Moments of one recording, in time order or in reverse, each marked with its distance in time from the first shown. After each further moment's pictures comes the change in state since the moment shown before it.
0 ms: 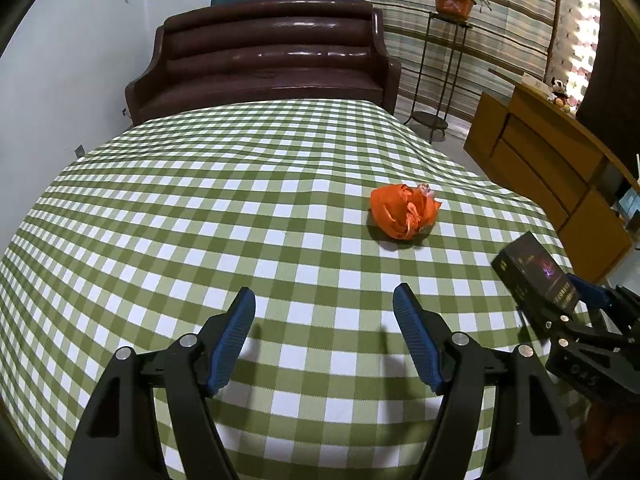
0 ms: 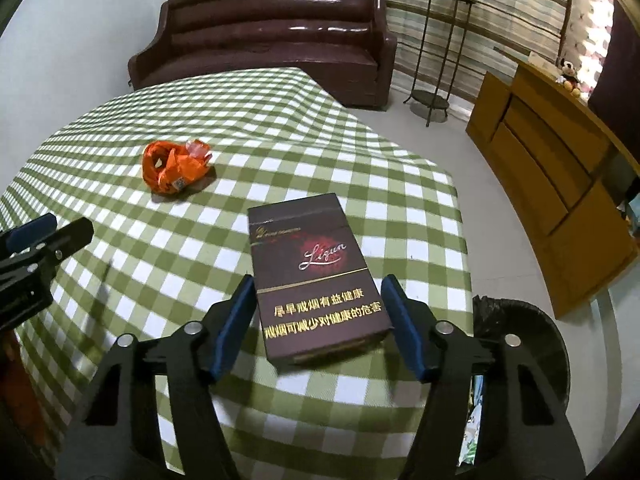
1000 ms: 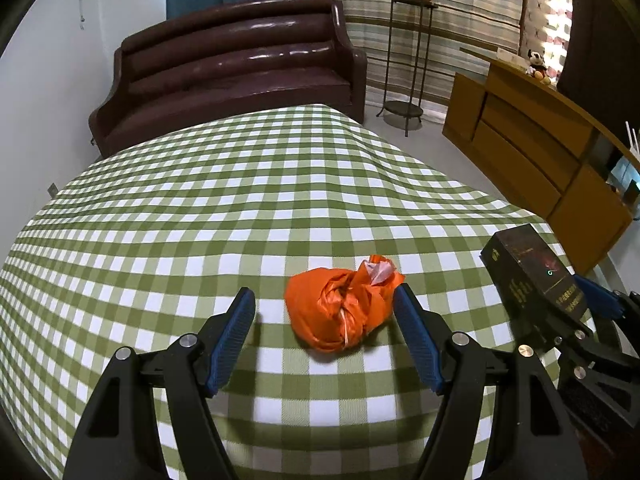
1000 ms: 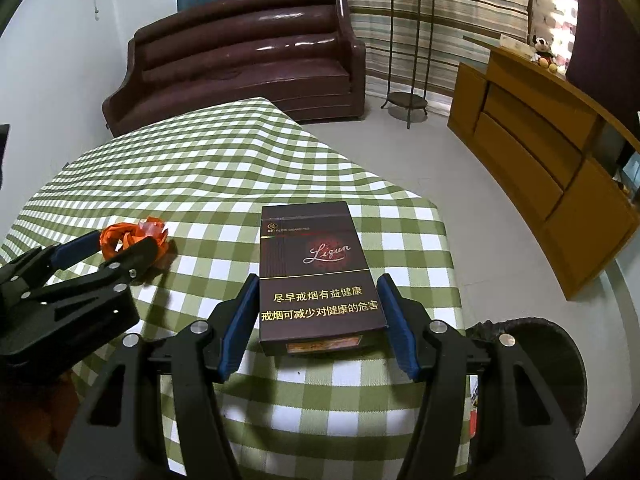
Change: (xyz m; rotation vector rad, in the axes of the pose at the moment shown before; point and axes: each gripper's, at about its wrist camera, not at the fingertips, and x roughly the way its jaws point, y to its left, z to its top) left arm 0.064 -0.049 0.053 0.134 0.015 -0.045; right arm 0.022 -0.029 0.033 0.146 -0.048 -0.004
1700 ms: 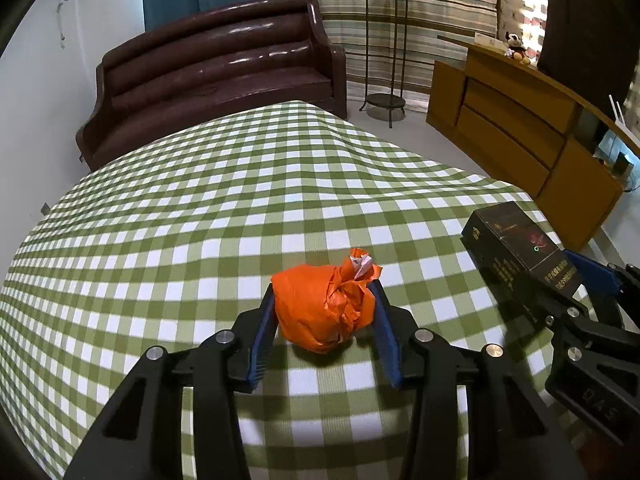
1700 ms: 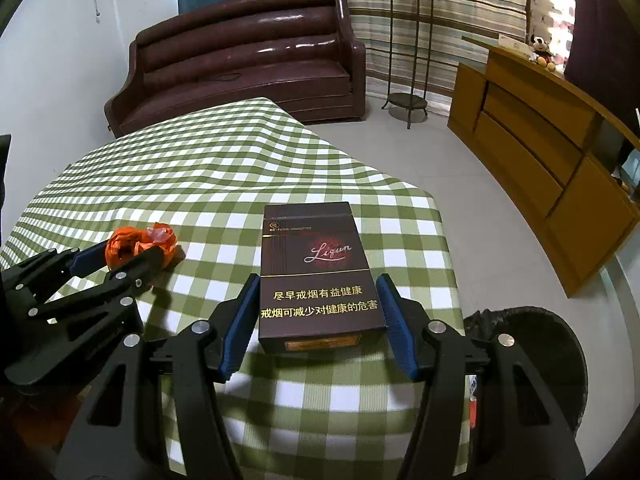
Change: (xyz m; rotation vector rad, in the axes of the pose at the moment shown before) left arm -0.012 -0.014 -0.016 0.072 0.001 -0.016; right arm -0.014 0.001 -0.015 0.003 -0.009 0.002
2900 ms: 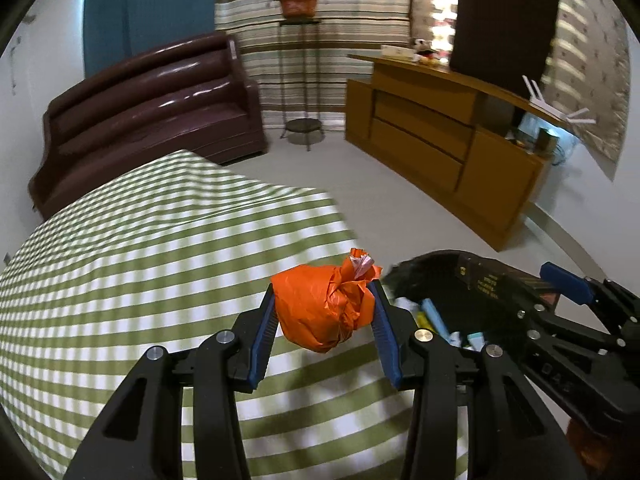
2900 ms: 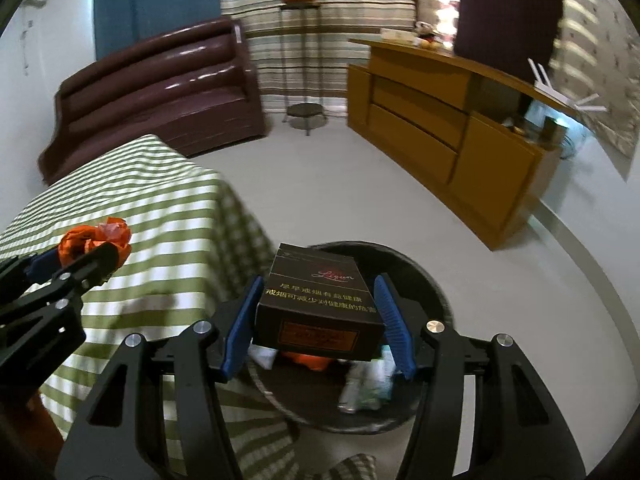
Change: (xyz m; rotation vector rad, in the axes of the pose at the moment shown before) left arm -0.072 -0.155 -0.028 0.157 -0.106 -0.197; right arm -0.104 -0.141 -0.084 0.214 -0.072 -0.251
